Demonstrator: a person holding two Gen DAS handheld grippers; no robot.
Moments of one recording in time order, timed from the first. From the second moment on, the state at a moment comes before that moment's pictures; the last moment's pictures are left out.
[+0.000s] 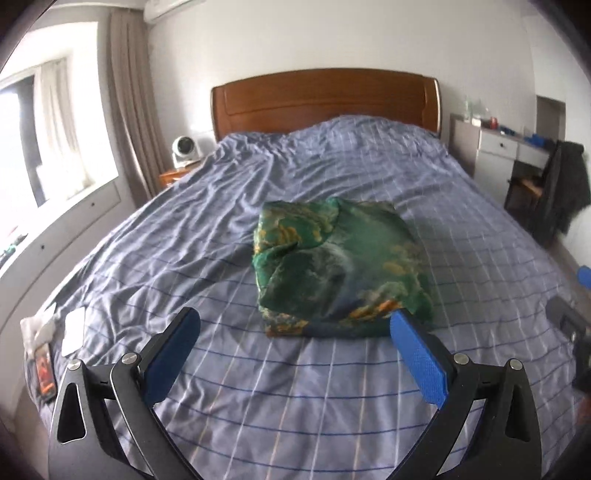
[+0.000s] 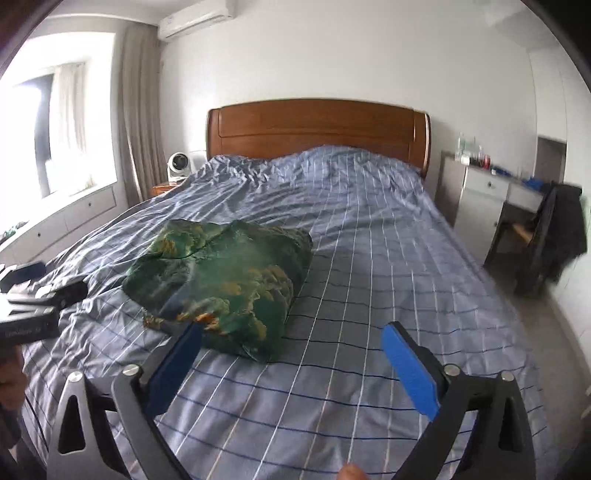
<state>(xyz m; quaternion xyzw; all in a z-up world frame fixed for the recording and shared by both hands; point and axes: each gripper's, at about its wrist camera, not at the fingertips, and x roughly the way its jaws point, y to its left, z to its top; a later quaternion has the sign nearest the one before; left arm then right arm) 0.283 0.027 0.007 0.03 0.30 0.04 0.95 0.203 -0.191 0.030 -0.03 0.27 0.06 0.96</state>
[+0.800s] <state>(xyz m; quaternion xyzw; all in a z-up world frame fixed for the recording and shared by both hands) 0.218 0.023 0.014 0.02 0.33 0.01 0.94 0.140 -0.152 0.051 -0.03 0.34 0.04 0.94</state>
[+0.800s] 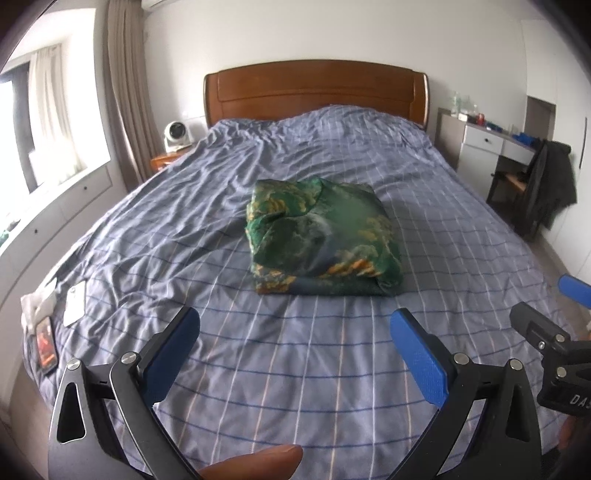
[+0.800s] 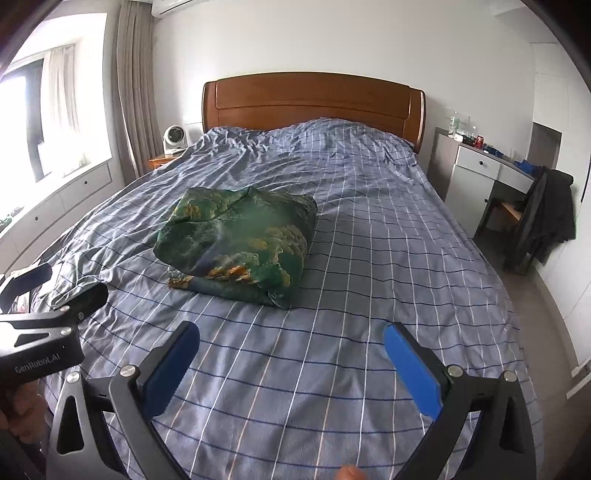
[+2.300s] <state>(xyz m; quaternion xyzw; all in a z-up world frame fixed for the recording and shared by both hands) 0.198 0.014 0.038 0.01 0.33 0.03 0.94 0.099 -0.145 0.087 -0.04 0.32 0.00 0.94</state>
